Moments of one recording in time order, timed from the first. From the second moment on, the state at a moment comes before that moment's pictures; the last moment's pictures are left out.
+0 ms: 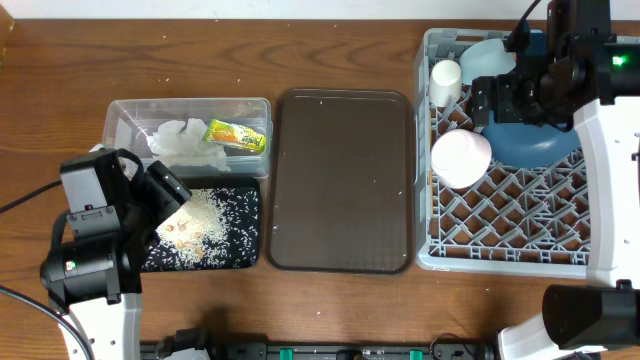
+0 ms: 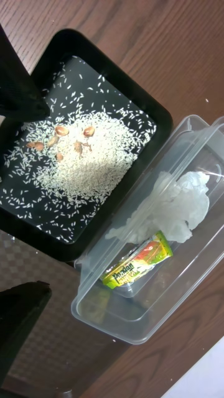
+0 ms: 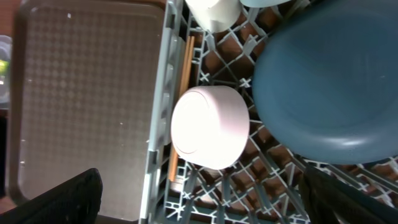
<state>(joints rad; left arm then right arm) 0.21 0.96 1.08 -1.02 0.01 -0.52 0.02 1.72 1.91 -1.37 -0.13 -0.01</state>
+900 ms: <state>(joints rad) 0.21 0.96 1.08 -1.02 0.01 -0.51 0.04 1.65 1.90 -1.37 -0.10 -0.01</state>
